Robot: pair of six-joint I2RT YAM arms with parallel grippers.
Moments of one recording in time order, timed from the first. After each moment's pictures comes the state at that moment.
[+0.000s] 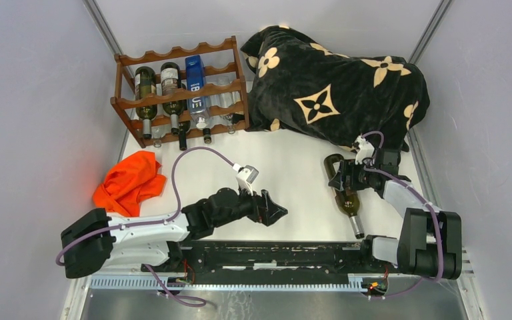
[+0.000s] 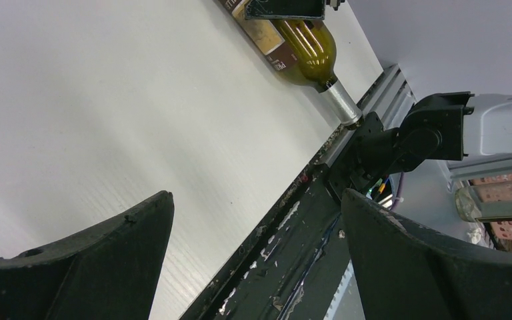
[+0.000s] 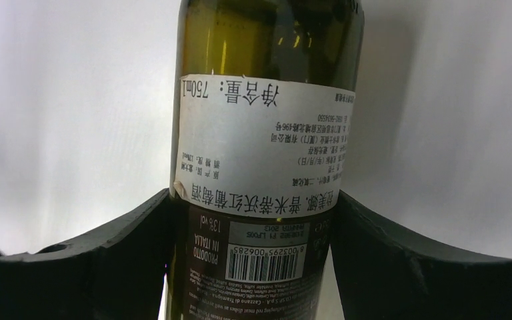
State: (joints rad) left arm -1.12 1.08 0.39 0.40 -0.08 -0.73; right arm -0.12 1.25 0.50 -0.18 -0.54 -0.10
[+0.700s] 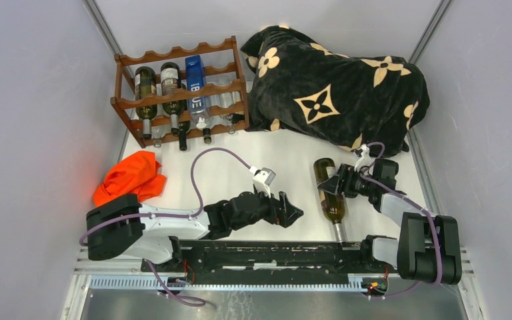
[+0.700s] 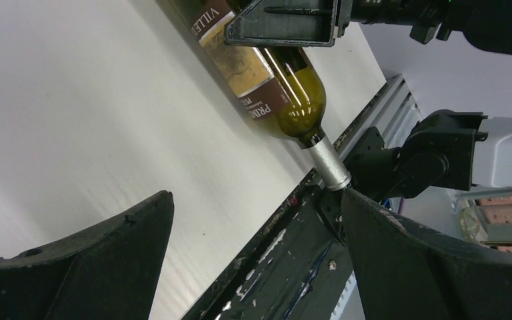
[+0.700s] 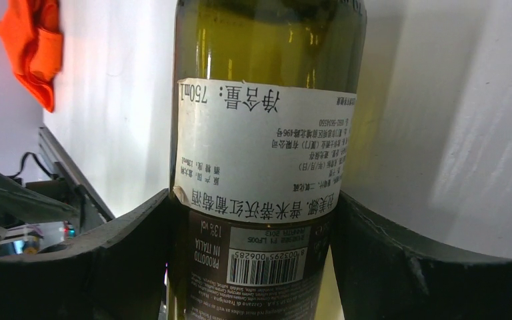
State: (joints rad) left arm -1.23 1.32 0.50 0.51 -0.20 -0.78; right arm -0.12 1.22 0.33 0.08 -0.82 0.24
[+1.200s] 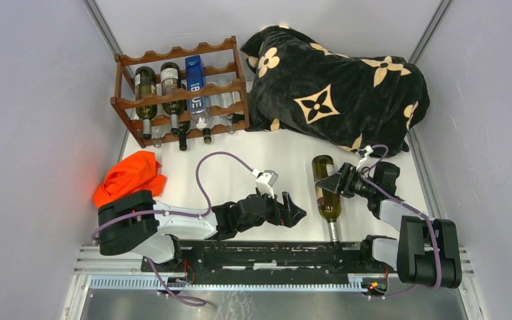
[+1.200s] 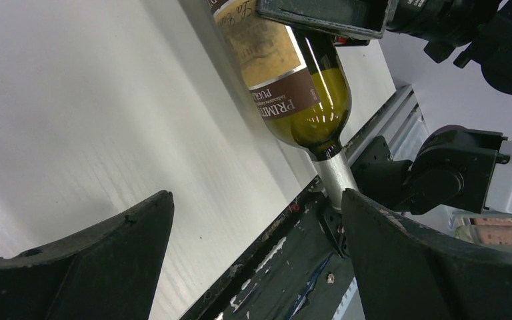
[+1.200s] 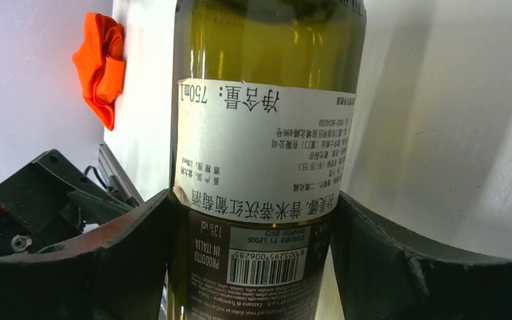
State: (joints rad) left arm -1.25 1.43 0.52 0.56 -0.25 -0.87; right arm -0.12 1.19 0.24 0.31 -0.90 0.47
